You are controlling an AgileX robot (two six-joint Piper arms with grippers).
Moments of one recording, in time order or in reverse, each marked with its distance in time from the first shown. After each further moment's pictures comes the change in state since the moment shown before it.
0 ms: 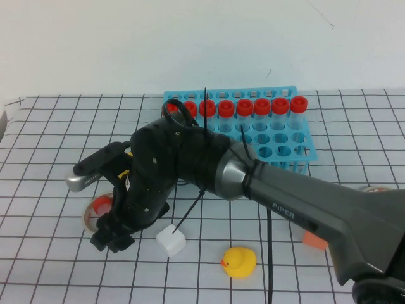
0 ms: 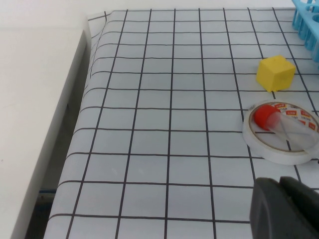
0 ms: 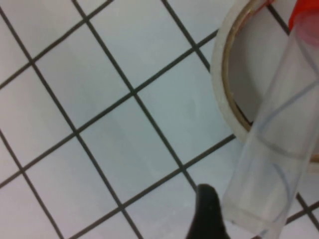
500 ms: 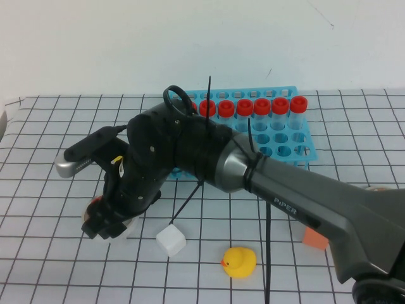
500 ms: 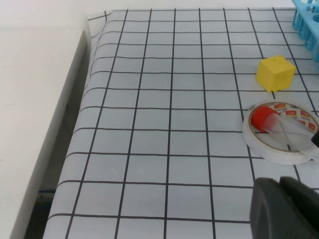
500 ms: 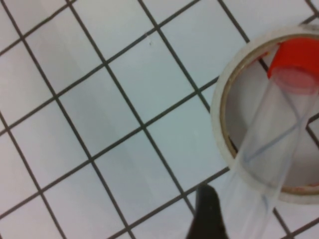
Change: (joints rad) right arm 0.000 0.000 -0.069 -0.001 0.000 -0.020; left arm 0.000 0.000 0.000 -0.007 0.001 0.000
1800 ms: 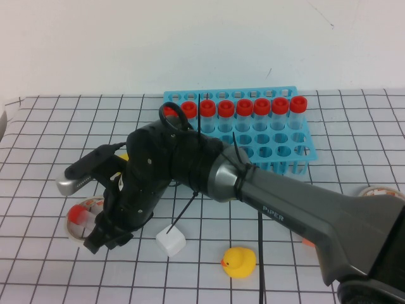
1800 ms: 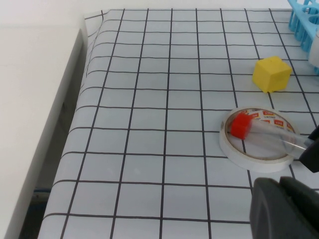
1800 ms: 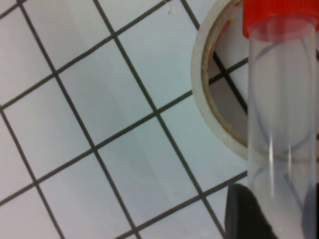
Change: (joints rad) right arm 0.000 0.058 -0.002 0.055 -0.002 -0.070; left arm 0.000 0.000 0.000 -0.008 0.000 0.000
